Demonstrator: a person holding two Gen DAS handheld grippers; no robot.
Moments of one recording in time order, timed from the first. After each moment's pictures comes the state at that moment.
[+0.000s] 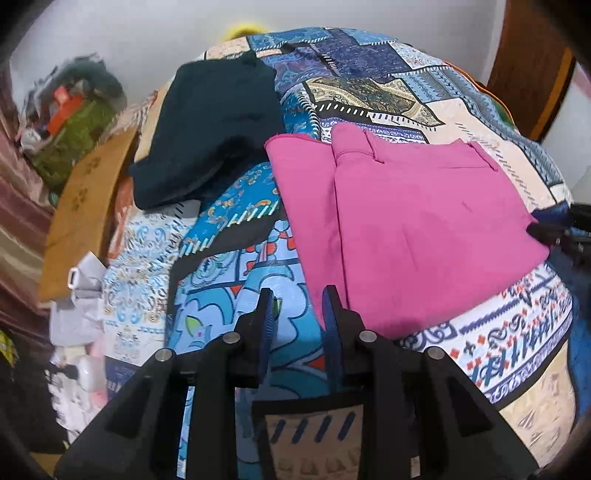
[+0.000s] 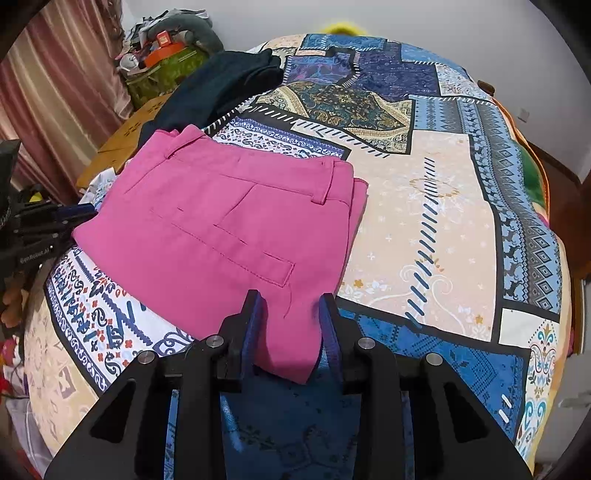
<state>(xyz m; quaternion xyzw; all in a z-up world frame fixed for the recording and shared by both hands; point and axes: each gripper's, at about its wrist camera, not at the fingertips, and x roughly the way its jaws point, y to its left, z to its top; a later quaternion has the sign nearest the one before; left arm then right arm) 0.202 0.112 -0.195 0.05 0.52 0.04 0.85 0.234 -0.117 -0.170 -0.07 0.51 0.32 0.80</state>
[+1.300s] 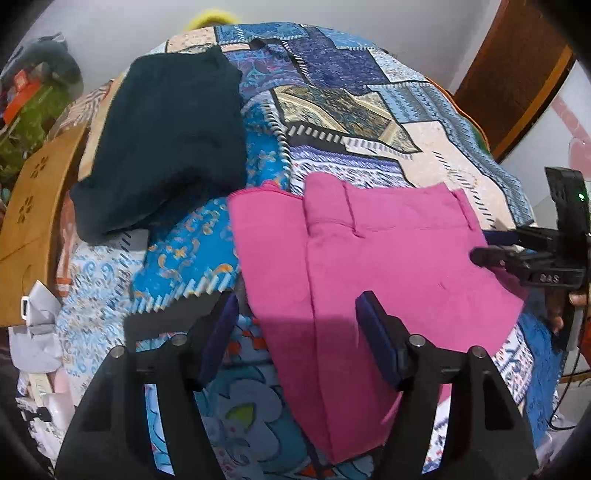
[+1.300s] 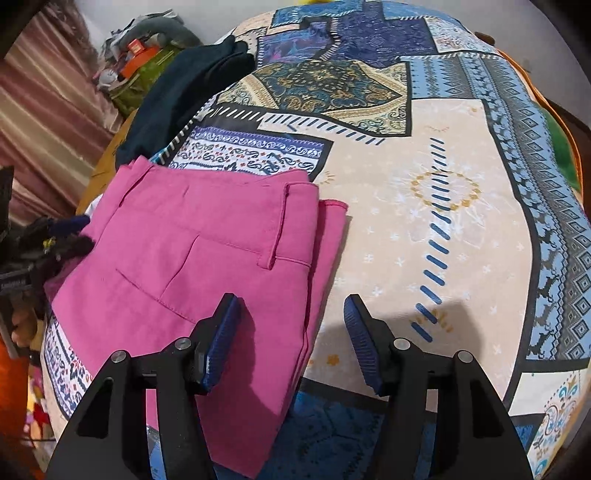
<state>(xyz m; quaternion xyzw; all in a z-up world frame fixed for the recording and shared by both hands) 0.277 0.137 -0.195 -0.02 0.54 -0.04 0.84 0.297 -0.112 -0.197 0.00 0.58 0.31 0.76</state>
